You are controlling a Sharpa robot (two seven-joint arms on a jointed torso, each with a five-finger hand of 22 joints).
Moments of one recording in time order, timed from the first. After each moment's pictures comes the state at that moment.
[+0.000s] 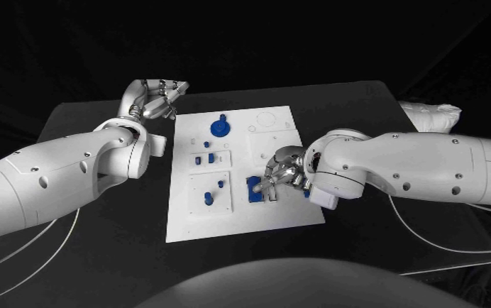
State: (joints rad) left arm 1.24 -0.68 -0.22 1.29 -0.25 -0.63 0.49; left_hand 1.33 0.05 -0.13 0.29 0.20 0.98 0.16 0.08 0.09 1.13 0.11 0.07 0.08 1.29 0.04 1.07 1.12 0.14 1.11 0.14 0.79 1.26; right arm 1.23 -0.89 -0.23 1.82 -0.76 -0.17 -0.62; right_hand 1.19 0.09 0.04 0.01 0.07 0.52 0.10 1.09 0.96 1.46 0.04 1.57 1.31 1.47 -0.01 1.57 1.31 0.01 1.47 0.10 1.57 1.31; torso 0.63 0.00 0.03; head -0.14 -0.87
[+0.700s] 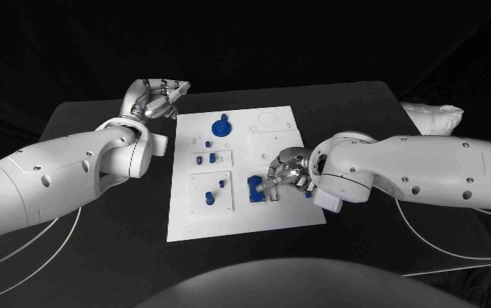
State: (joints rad) left arm 1.24 -0.68 -0.22 1.29 -0.26 -0.63 0.49; left_hand 1.33 0.05 -0.13 0.29 0.20 0.98 0.16 0.08 0.09 1.13 0.11 0.07 0.08 1.29 0.04 1.07 1.12 0.14 1.11 0.14 0.79 1.26; right arm 1.23 -0.92 -0.24 1.85 -0.75 -0.20 -0.60; right_hand 1.17 0.11 0.03 0.04 0.07 0.52 0.10 1.08 0.97 1.47 0.04 1.57 1.31 1.47 -0.01 1.57 1.31 0.01 1.47 0.10 1.57 1.31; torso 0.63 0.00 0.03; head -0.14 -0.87
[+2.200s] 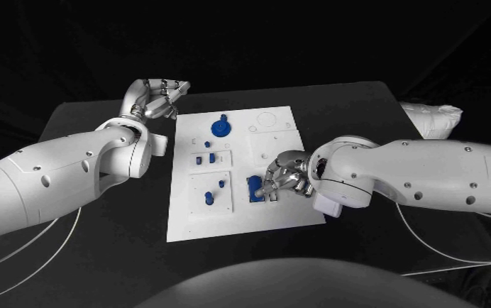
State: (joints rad) left arm 1.24 -0.68 -0.22 1.29 -0.26 -0.63 0.49; left_hand 1.33 0.05 -0.13 0.29 0.20 0.98 0.16 0.08 0.09 1.13 0.11 0.07 0.08 1.29 0.04 1.07 1.12 0.14 1.11 0.14 0.79 1.26; right arm 1.22 -0.93 -0.24 1.88 -0.77 -0.20 -0.59; right_hand 1.22 0.13 0.05 0.02 0.08 0.55 0.08 1.06 1.01 1.47 0.03 1.57 1.31 1.47 -0.03 1.57 1.31 0.01 1.47 0.09 1.57 1.31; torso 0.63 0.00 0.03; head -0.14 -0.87
